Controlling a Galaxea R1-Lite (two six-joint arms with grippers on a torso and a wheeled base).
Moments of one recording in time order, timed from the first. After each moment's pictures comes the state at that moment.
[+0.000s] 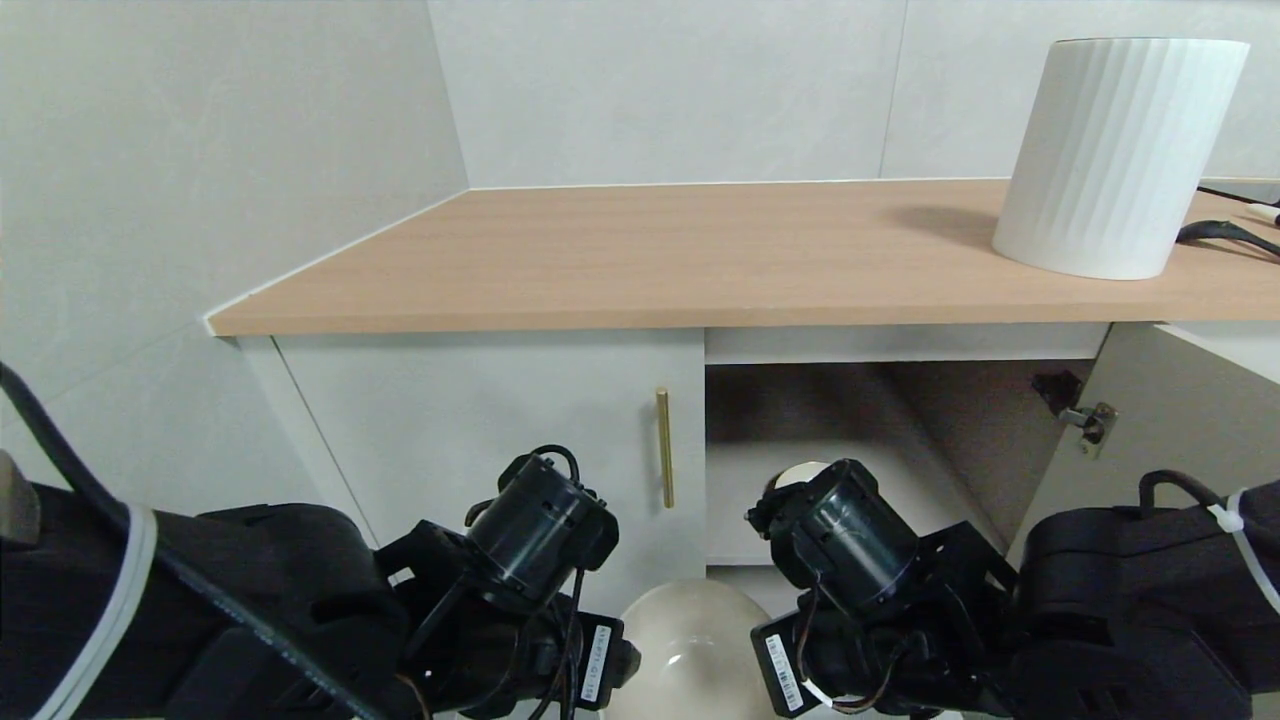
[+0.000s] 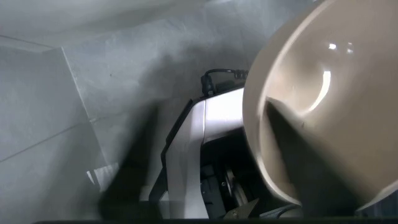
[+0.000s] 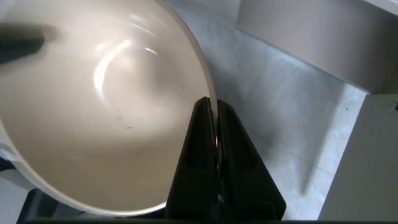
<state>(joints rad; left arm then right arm) -0.76 1.80 -0.86 0.11 0.15 -0.49 0.91 1.88 -0.98 0.02 -0.19 0.42</state>
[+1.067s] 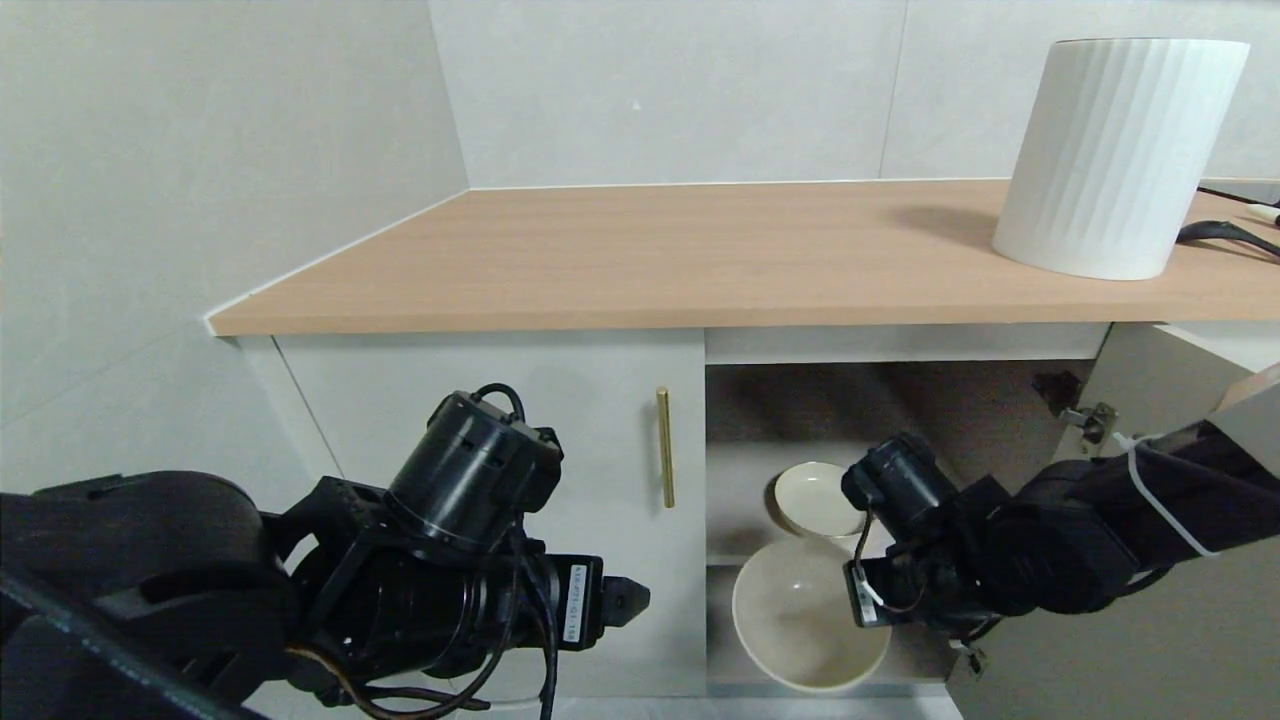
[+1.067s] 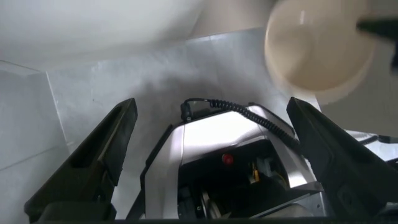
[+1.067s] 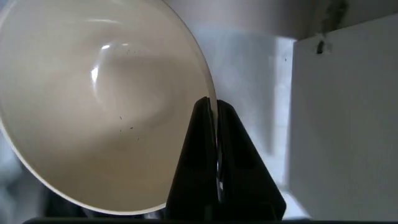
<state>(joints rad) -0.73 1.68 -0.88 0.09 0.13 -0.54 0.59 1.99 -0.97 0.05 -0.28 0.47</state>
